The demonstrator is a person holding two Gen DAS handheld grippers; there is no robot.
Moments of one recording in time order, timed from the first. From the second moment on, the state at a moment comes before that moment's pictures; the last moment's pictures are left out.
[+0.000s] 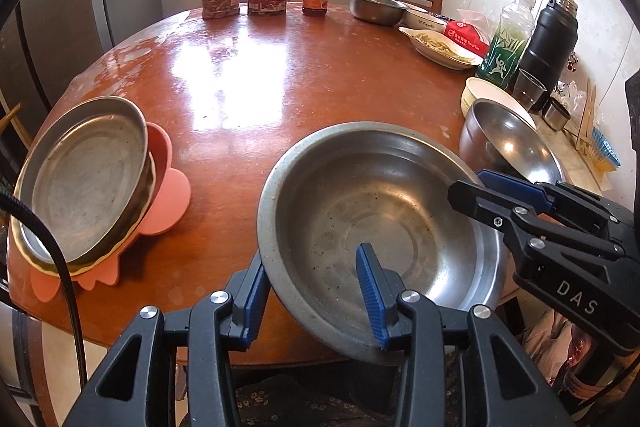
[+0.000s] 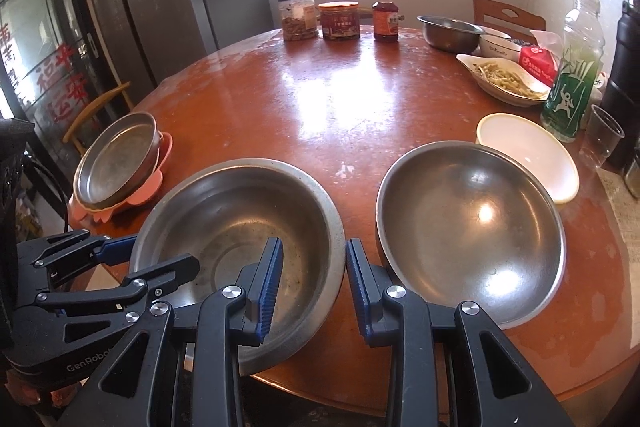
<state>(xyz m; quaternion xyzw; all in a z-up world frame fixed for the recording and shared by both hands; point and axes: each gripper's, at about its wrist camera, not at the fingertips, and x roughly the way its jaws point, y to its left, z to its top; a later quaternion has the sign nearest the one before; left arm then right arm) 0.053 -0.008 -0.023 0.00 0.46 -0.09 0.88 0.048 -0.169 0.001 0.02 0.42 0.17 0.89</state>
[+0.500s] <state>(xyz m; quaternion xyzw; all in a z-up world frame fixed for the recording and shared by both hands) 0.068 -0.019 -0.024 -0.01 0.45 -0.11 0.89 0.056 -0.186 0.002 0.03 0.41 0.16 0.90</state>
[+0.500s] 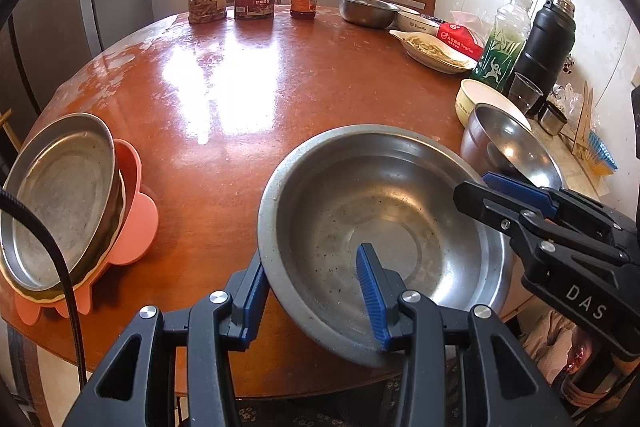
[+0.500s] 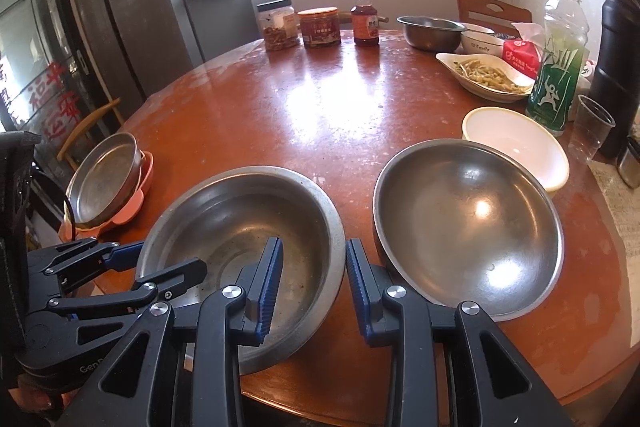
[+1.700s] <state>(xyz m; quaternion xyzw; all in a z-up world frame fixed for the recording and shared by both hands) 0.057 -0.002 -0.010 -0.04 0.42 -0.10 0.90 0.040 -0.179 0.018 0.04 0.38 0.19 0.91</state>
